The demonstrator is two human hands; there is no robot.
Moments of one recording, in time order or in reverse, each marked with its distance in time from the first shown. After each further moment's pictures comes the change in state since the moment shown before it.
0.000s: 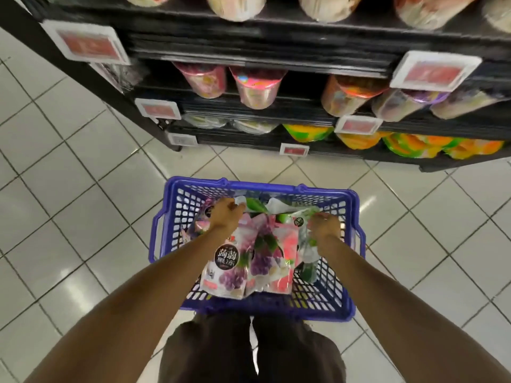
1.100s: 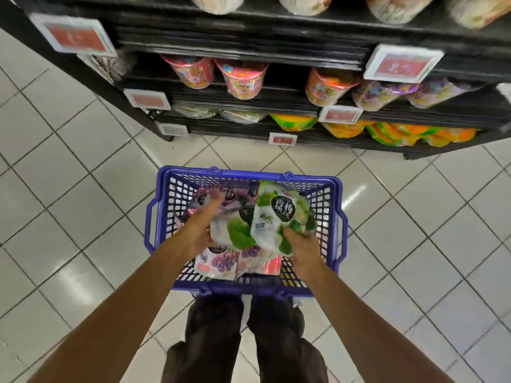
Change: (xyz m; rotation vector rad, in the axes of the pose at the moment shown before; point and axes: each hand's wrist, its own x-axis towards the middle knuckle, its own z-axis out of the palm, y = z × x) left_hand -0.064 -0.011 -0.044 -0.717 -0.482 -0.335; right_hand -0.094 0.028 0.005 0.465 -0.121 0.093
